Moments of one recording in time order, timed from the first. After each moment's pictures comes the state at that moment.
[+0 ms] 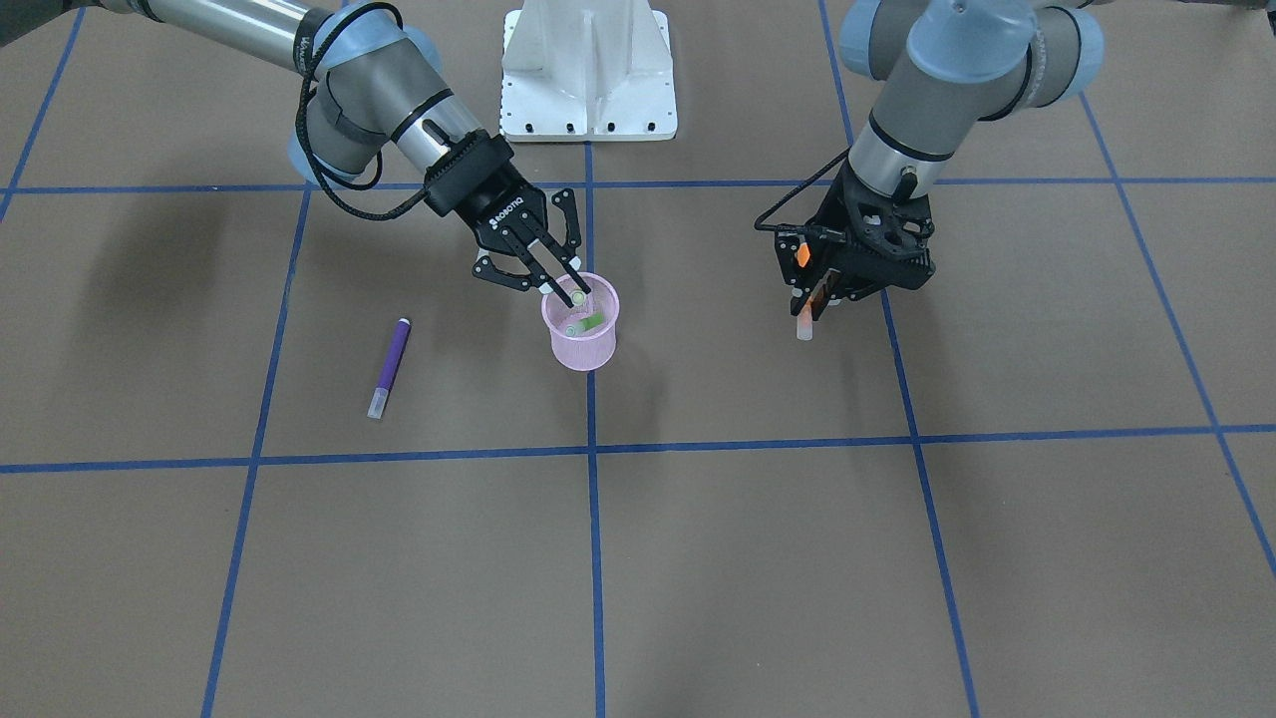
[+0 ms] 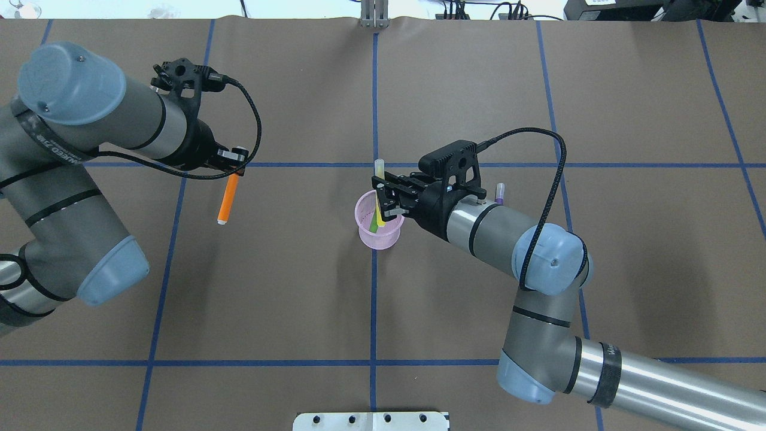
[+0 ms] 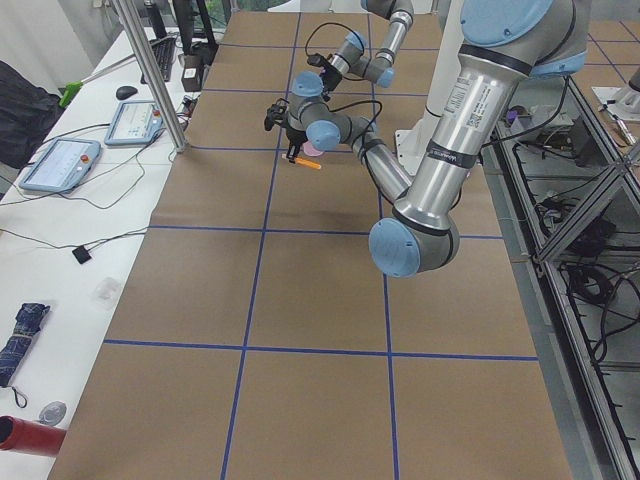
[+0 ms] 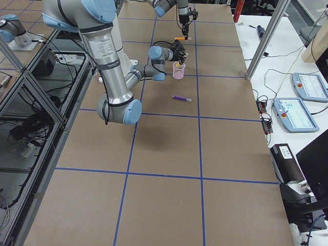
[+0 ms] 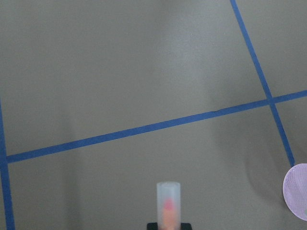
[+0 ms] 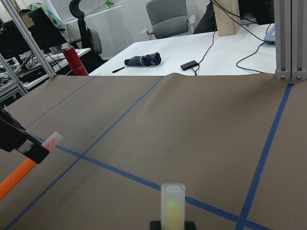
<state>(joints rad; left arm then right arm) -0.77 -2.00 -1.89 -1.77 -1.99 -0.89 0.41 -1.10 1.64 -0.48 1.35 0.88</state>
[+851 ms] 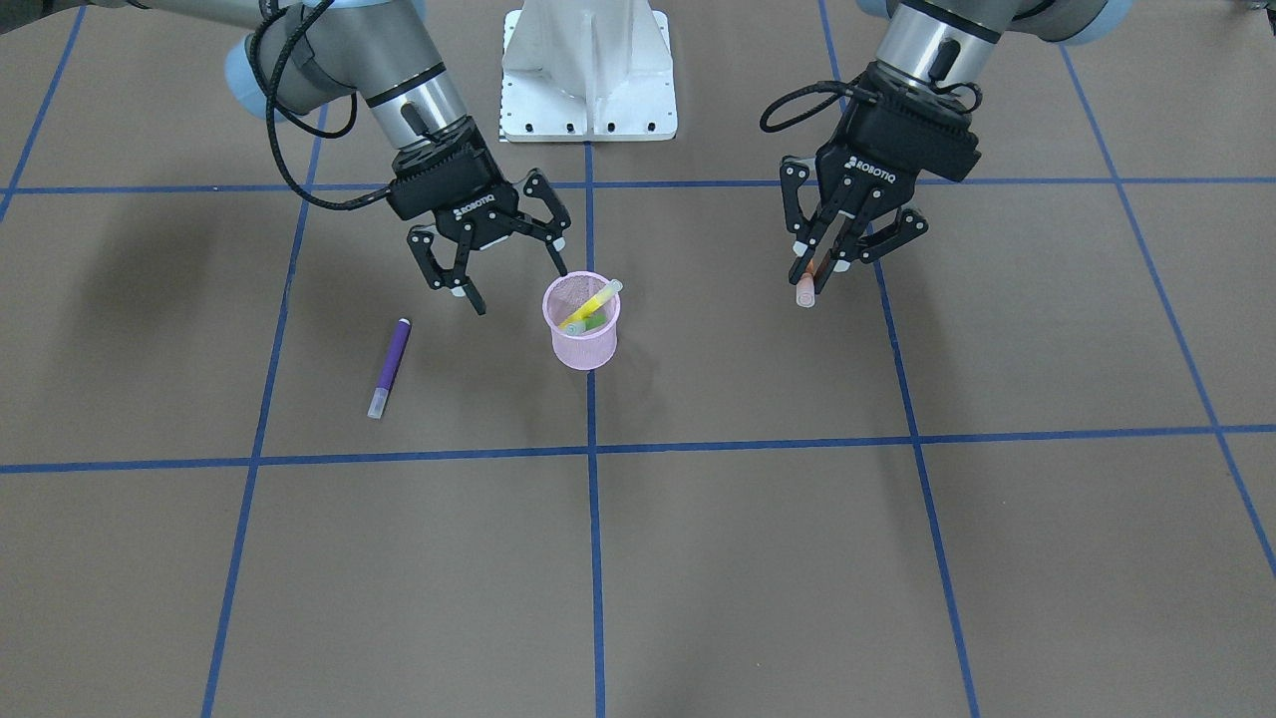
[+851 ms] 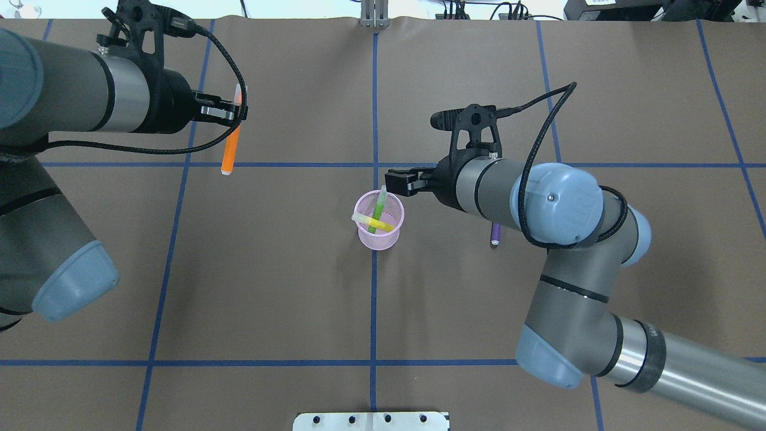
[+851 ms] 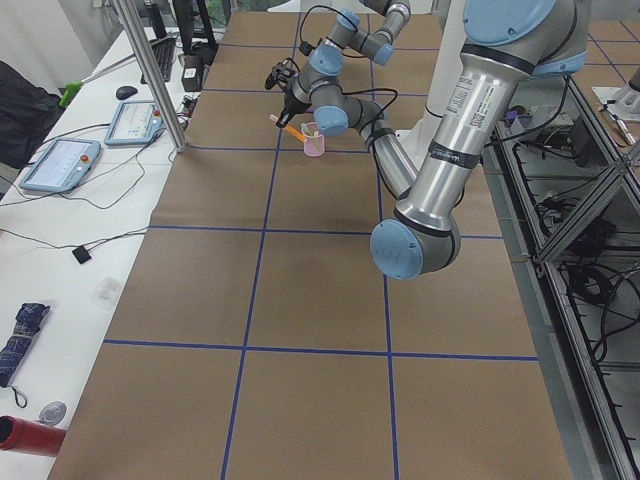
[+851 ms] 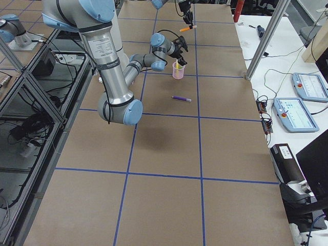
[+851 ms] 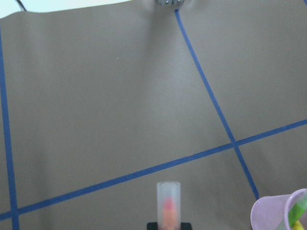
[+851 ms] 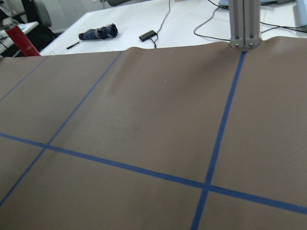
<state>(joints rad) -0.78 -1.98 -2.03 -1.97 -1.75 -0.84 0.55 -1.10 1.87 -1.14 1.58 1.07</state>
